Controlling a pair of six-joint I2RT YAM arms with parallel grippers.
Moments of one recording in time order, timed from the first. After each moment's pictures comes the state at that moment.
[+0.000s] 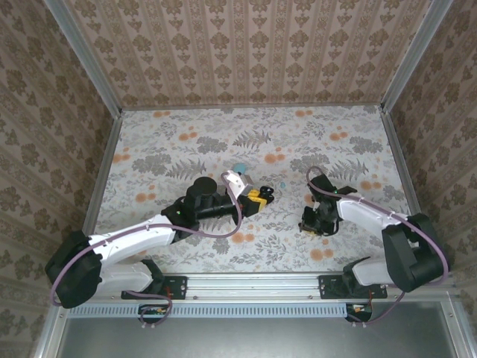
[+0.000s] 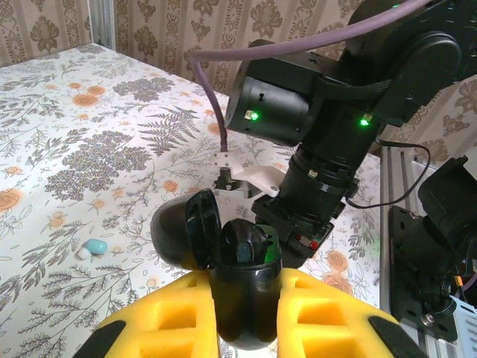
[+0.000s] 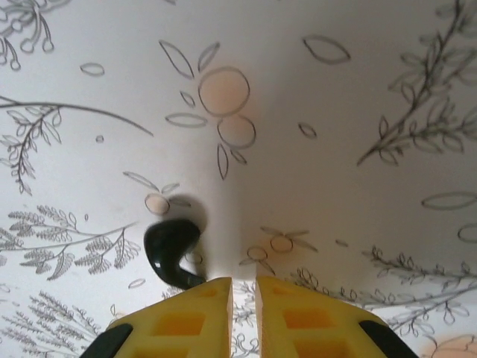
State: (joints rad) left arm -0.94 1.18 0.62 0.32 0.40 -0.14; right arm 0.33 1.33 0.62 -0.72 -0.23 0.68
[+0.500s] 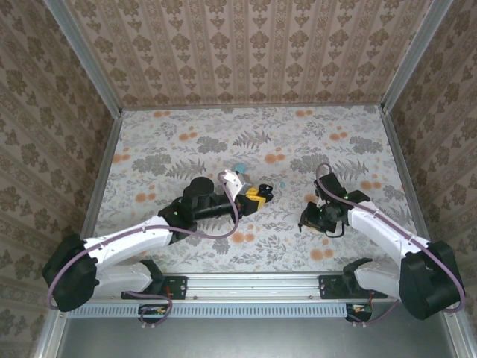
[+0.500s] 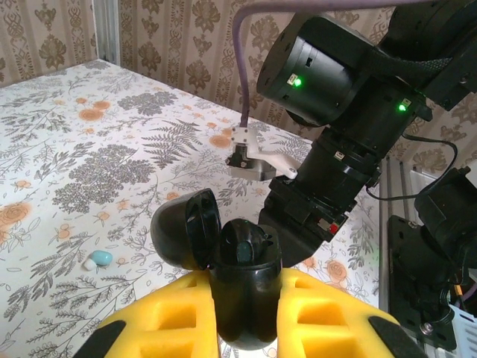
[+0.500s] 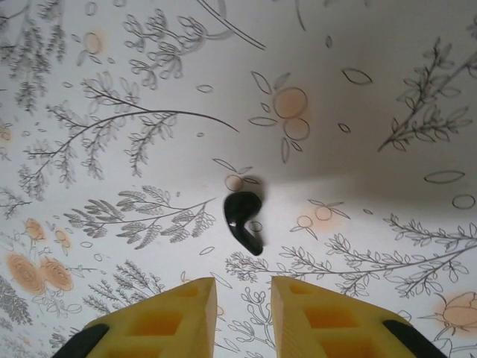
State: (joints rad) left arm -0.94 1.15 0.62 0.32 0.38 -0.14; right arm 0.33 1.16 0.64 -0.74 -0.23 0.71
